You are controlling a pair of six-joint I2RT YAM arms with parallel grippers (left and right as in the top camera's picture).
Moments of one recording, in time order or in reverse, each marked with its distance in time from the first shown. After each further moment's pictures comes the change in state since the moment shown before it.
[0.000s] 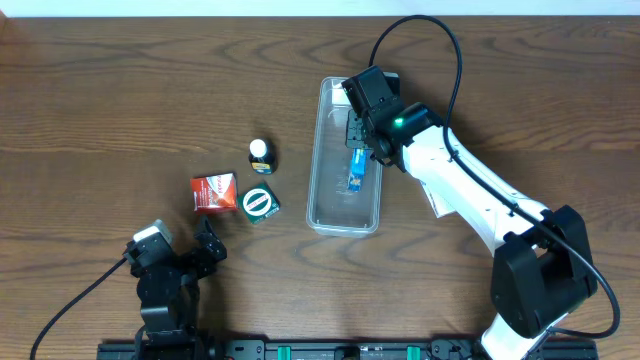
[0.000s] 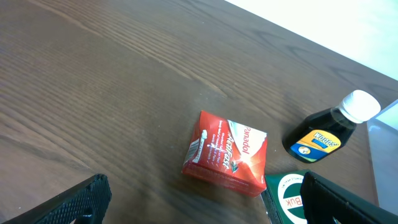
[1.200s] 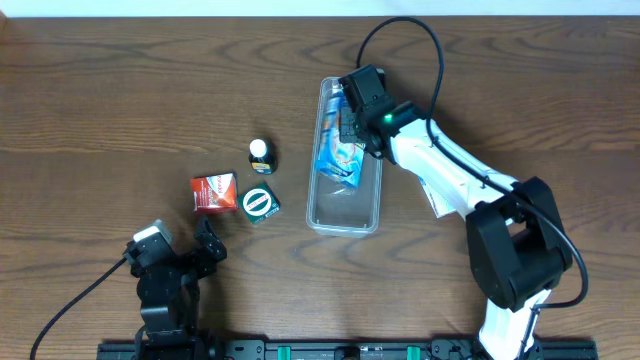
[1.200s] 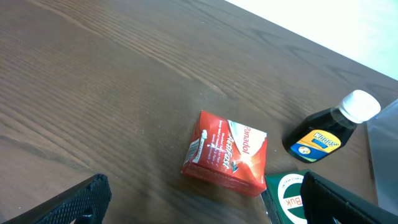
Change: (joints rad) left arm 0.000 0.000 0.000 0.000 0.000 0.000; right arm -0.026 0.136 0.008 0.194 -0.062 -0.139
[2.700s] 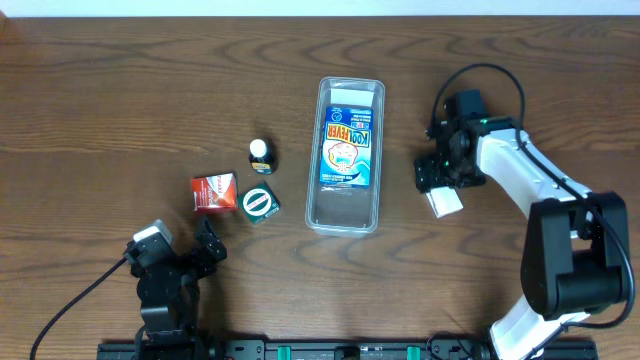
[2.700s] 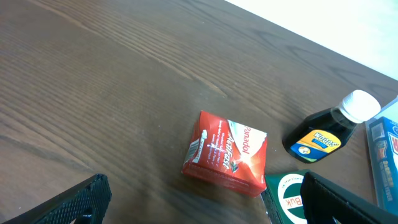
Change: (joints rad) left arm 0.000 0.000 0.000 0.000 0.000 0.000; right arm -0.376 -0.136 -0.307 -0.298 -0.214 -0.454
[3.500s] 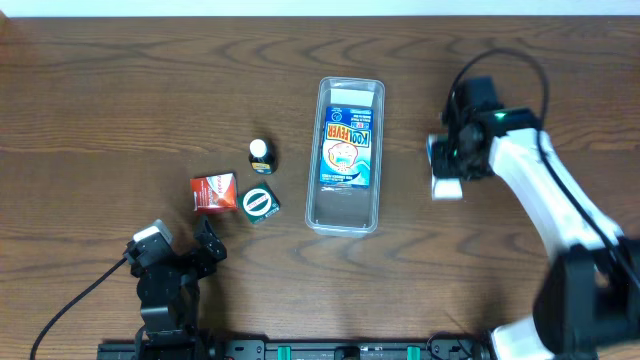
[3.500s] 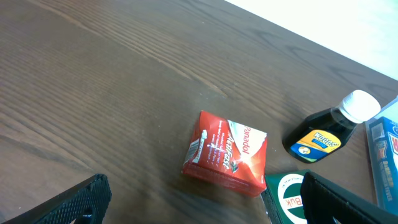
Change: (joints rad) left arm 0.000 0.000 0.000 0.000 0.000 0.000; right arm 0.040 -0.208 0.135 -0.164 0.043 0.195
